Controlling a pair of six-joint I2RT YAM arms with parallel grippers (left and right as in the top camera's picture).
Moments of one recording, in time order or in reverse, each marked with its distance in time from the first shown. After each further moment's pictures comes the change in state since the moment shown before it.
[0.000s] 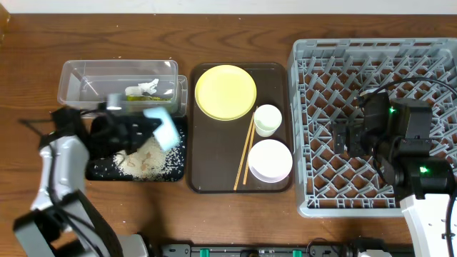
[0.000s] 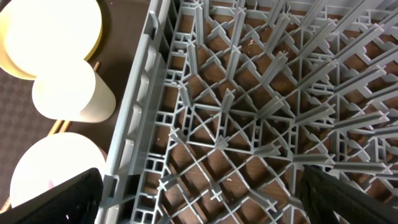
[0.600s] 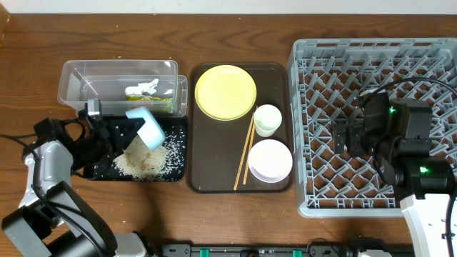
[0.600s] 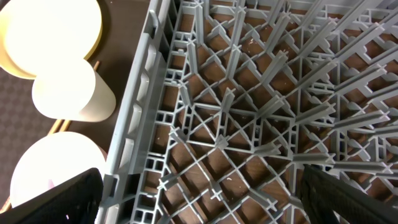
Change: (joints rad) left arm 0.167 0.061 0.000 0.001 0.076 0.053; right arm 0.000 0.000 0.000 -0.003 0.000 0.000
